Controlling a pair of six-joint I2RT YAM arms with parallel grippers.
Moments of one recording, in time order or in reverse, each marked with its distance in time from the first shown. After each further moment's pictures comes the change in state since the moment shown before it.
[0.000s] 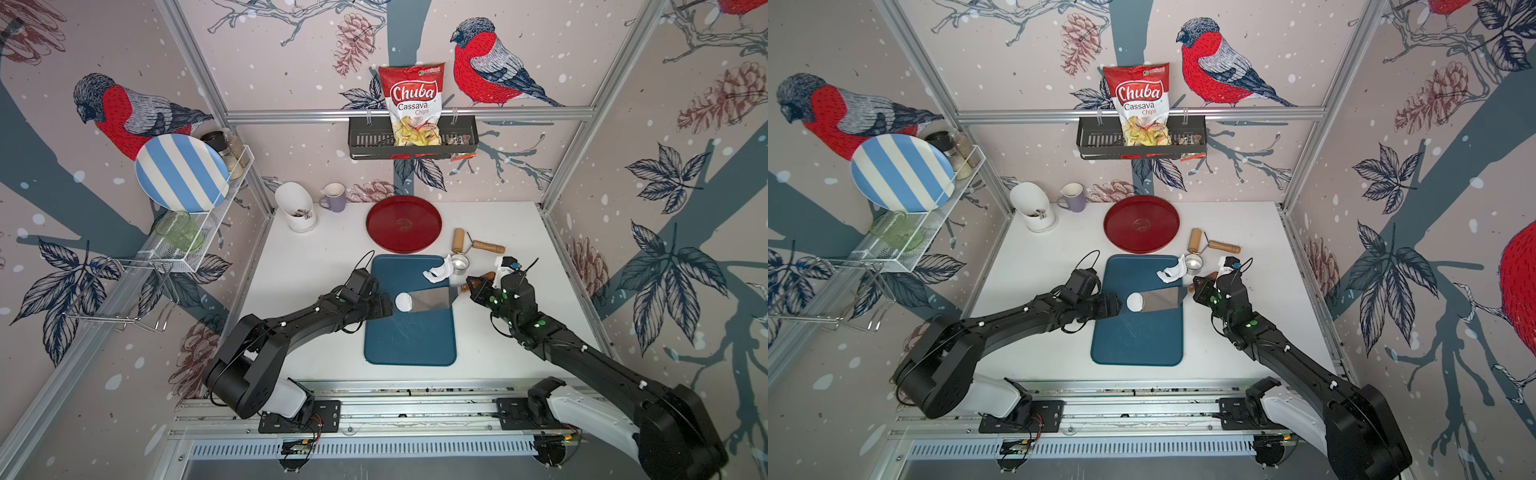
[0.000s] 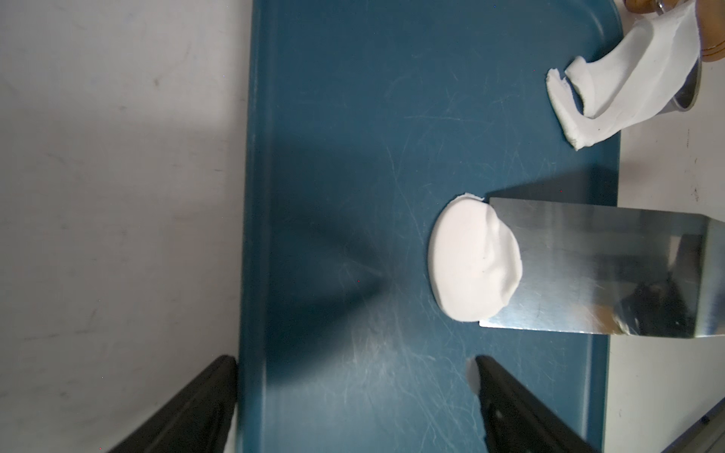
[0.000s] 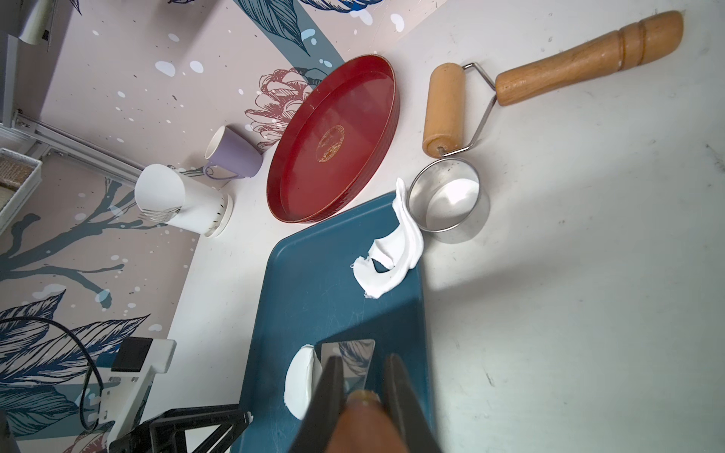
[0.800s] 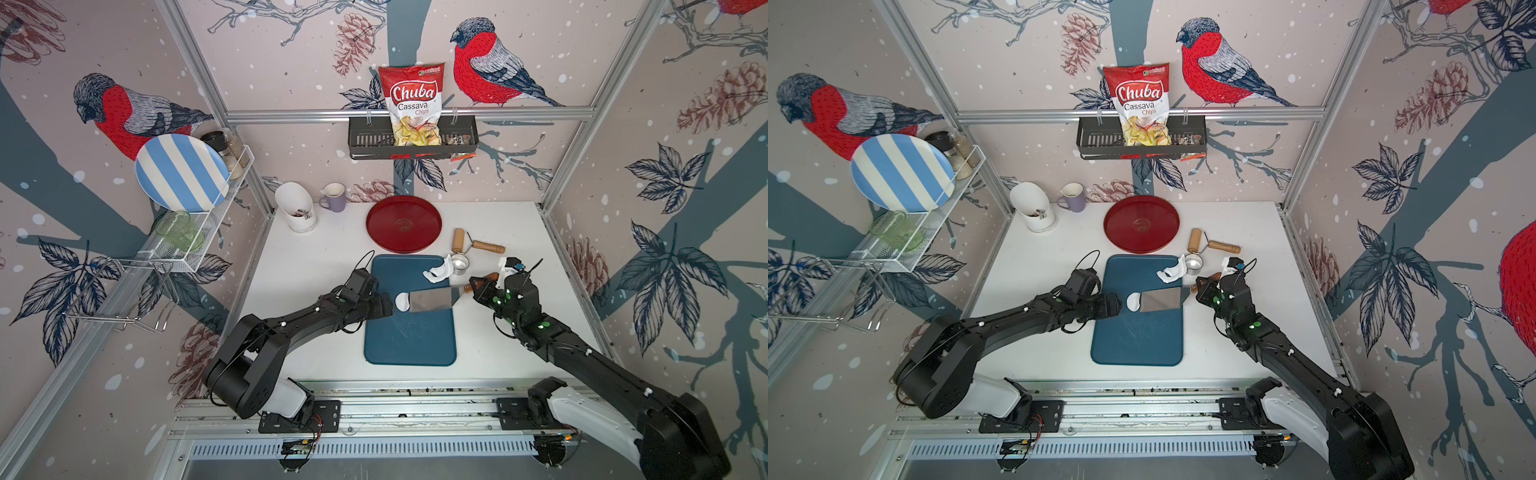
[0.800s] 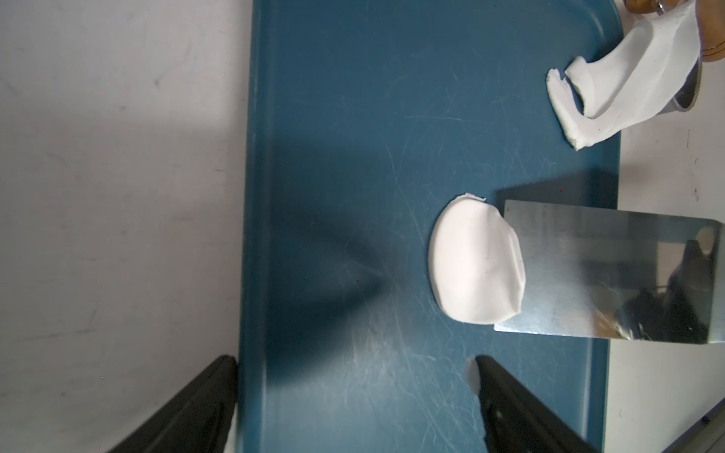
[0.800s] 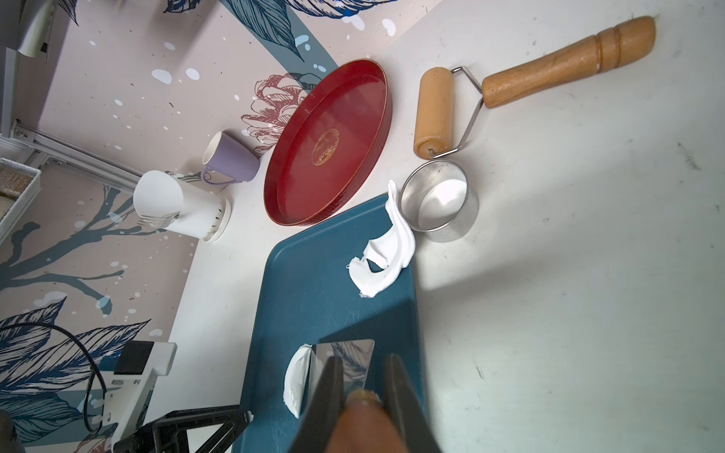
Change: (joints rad) left arm 0.000 0.000 0.000 0.000 -0.001 0.000; right arm -0.025 -0.033 -0.003 -0.044 -0.005 0.004
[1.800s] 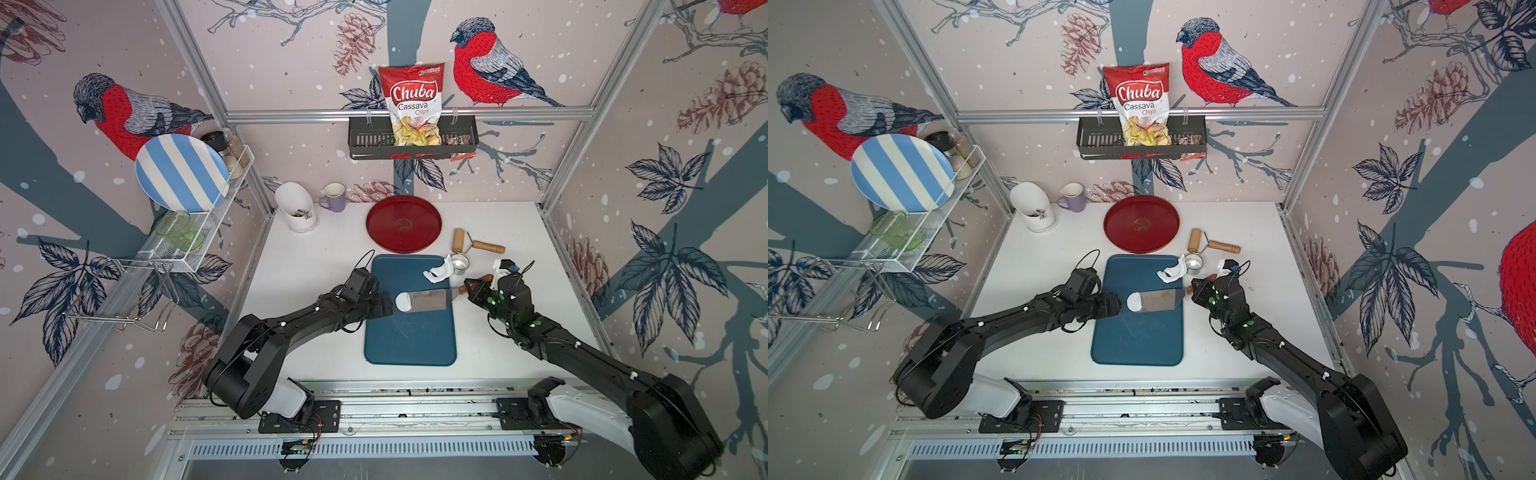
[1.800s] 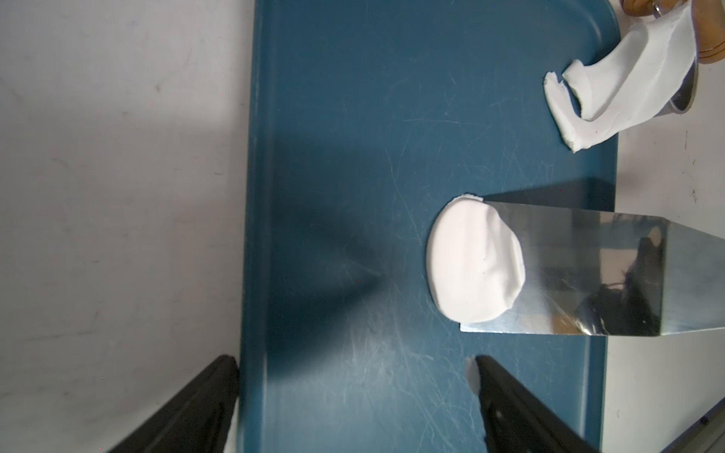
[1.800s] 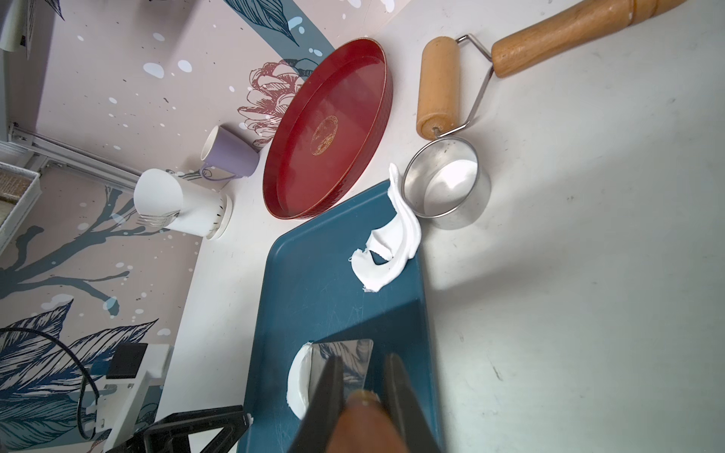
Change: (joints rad) left arm 0.000 -0.002 0.007 -0.008 -0.001 0.000; right arm 0.025 0.085 -0.032 0.111 -0.008 0.052
